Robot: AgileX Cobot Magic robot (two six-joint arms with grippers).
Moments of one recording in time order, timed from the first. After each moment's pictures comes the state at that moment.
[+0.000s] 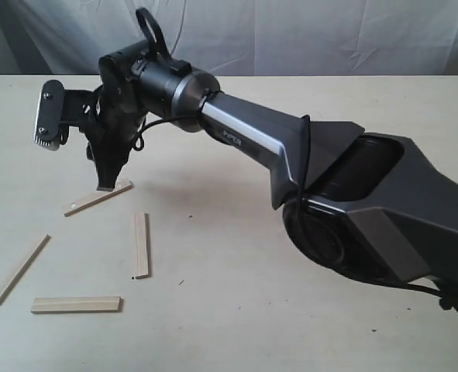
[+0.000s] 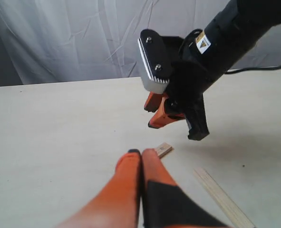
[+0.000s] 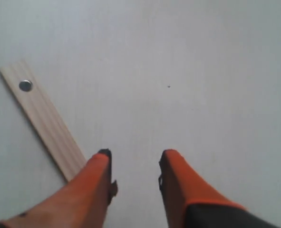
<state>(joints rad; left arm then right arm) -0.08 0.01 0.00 -0.02 0.24 0.00 0.85 2.63 -2.46 0.08 0.86 -0.86</state>
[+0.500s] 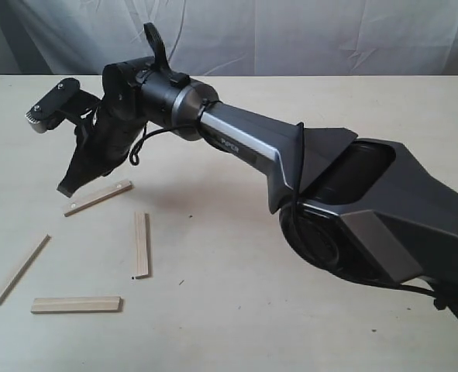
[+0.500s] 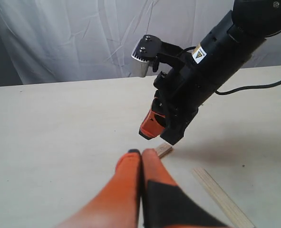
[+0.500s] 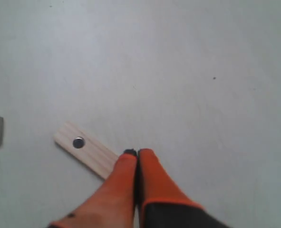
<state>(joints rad) -0.08 0.01 0.00 -0.02 0.24 0.00 0.85 2.64 -2.46 0.26 0.88 -0.46</state>
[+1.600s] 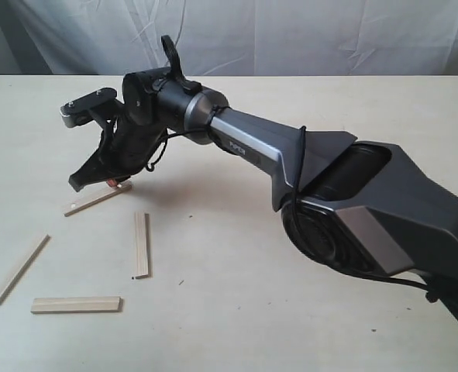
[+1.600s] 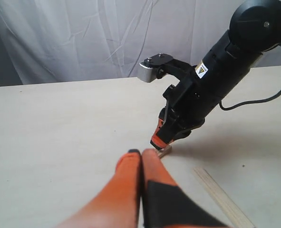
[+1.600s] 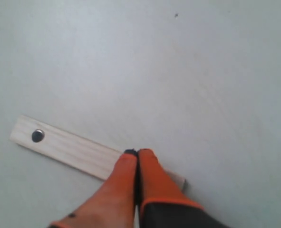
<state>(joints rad) -0.08 0.01 0.00 -0.02 0.24 0.00 0.81 2.69 -2.46 0.27 0.91 -0.20</state>
